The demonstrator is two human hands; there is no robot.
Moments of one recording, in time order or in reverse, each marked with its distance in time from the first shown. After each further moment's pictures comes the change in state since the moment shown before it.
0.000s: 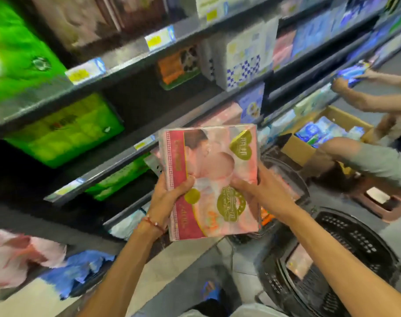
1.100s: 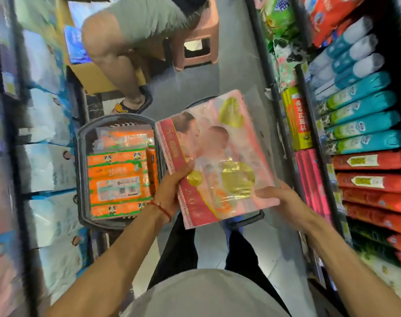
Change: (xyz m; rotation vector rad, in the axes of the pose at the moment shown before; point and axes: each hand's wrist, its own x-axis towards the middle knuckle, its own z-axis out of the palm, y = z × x) left_hand 0.101 -0.305 0.381 0.262 -0.872 -1.041; right_hand -0.238 0.264 -0.207 0.724 0.971 0.537
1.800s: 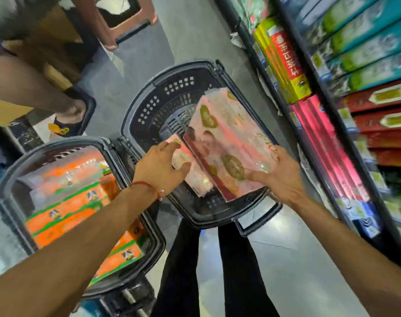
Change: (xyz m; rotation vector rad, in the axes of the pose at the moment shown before) left_hand 0.206 0.020 0.002 2.027 -0.136 0.267; right_hand 0.138 0.098 -0.059 -0.340 0.720 0.081
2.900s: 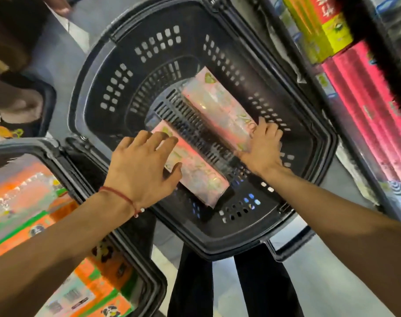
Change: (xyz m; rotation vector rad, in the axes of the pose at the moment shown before) left_hand 0.086 -0.064 0.077 0.559 0.124 0.339; right_hand 0.165 0.097 0.149 -0.638 0.106 0.059
